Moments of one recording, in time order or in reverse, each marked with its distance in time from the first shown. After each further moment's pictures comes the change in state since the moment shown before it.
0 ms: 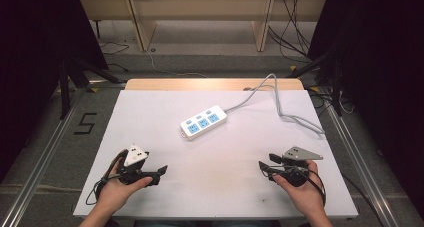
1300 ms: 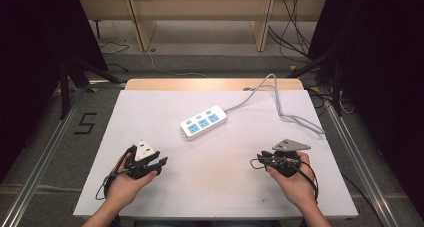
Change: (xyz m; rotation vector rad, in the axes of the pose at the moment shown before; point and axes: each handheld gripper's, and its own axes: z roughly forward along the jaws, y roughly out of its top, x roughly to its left) left arm -0.007 0.020 0.021 0.041 0.074 0.061; right arm 0.007 0.021 0.014 0.082 -0.055 -0.035
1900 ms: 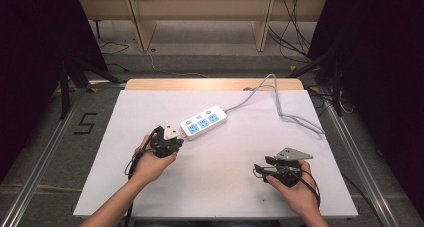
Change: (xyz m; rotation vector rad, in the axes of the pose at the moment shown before) left arm -0.008 0.058 0.052 0.039 -0.050 0.058; right arm 0.004 -0.023 0.000 -0.011 0.045 0.021
